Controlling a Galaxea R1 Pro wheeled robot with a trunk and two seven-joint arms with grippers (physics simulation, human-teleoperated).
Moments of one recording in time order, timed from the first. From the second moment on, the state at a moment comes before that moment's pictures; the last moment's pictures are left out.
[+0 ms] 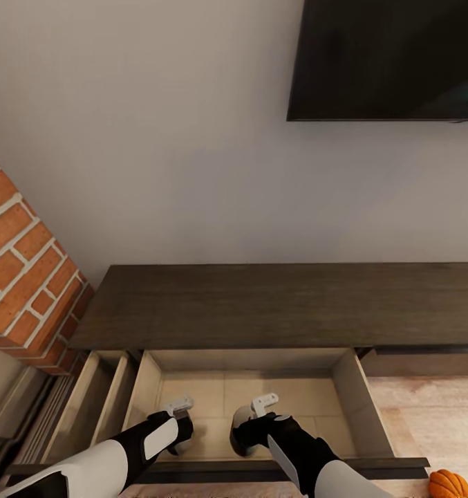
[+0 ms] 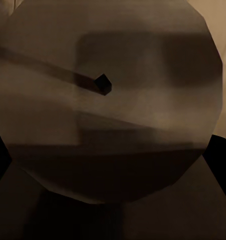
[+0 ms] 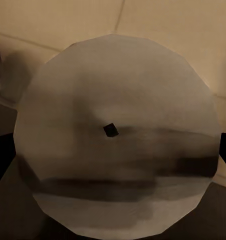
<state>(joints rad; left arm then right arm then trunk) -0.72 -0.02 -1.16 -0.29 1.49 0.22 0.38 -0.60 0.17 0.41 -0.37 -0.18 0.29 0.06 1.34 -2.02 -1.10</state>
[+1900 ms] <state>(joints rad) -0.74 -0.02 -1.17 -0.29 1.47 0.20 0.38 -0.60 0.17 0.42 -0.34 -0.17 0.10 0.03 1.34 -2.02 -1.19</state>
